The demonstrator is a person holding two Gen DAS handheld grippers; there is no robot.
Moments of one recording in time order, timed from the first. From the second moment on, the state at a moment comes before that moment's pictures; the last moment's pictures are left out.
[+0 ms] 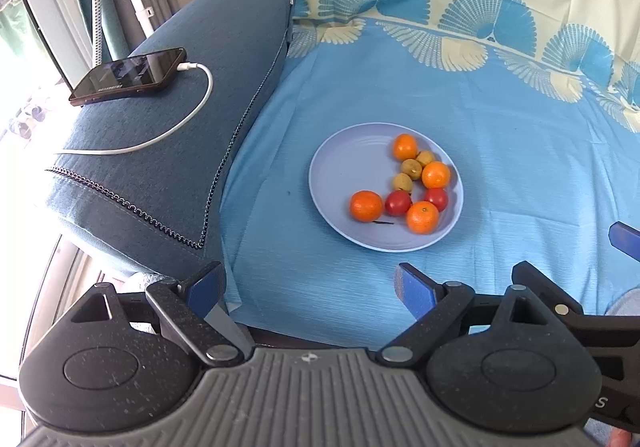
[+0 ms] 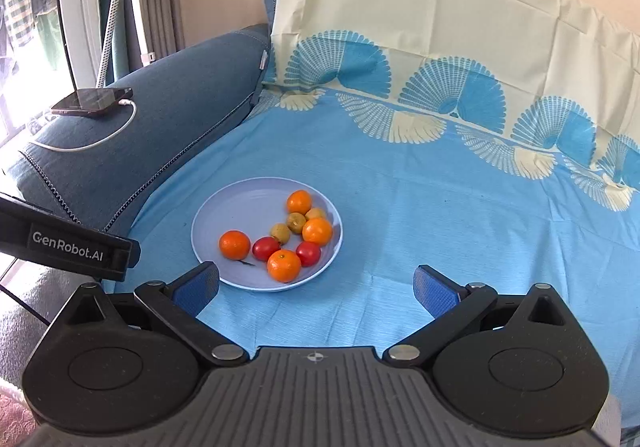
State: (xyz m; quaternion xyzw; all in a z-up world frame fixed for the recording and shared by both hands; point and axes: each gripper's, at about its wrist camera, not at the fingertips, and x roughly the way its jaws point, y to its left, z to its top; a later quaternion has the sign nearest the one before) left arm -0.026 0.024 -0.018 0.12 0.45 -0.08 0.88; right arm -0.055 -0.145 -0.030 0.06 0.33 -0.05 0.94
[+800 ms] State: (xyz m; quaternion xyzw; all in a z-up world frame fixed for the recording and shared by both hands) left arm -0.021 0.015 -0.025 0.13 0.46 -0.08 0.87; right arm -0.052 -0.146 -0.037 0.06 0.34 -0.05 0.94
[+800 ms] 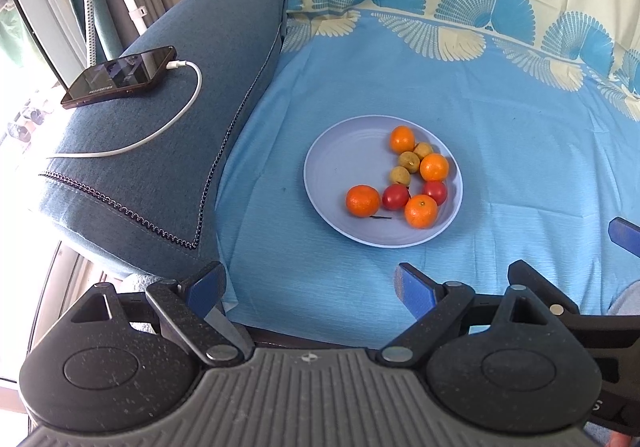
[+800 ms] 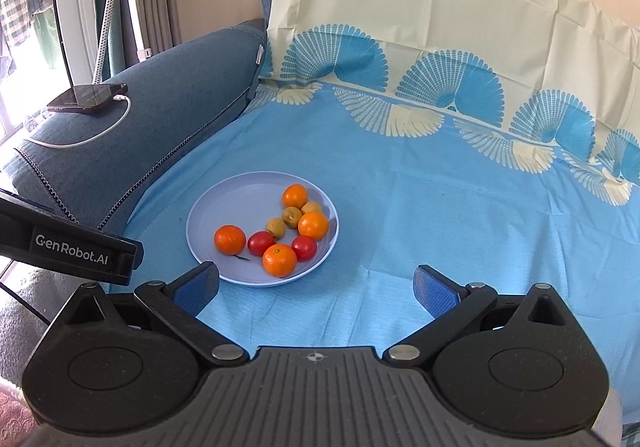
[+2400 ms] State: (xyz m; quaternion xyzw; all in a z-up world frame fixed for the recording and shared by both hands) left arm -0.020 0.017 -0.026 0.13 0.46 -0.08 0.87; right arm -0.051 -0.146 -0.038 0.06 0.34 -0.05 0.94
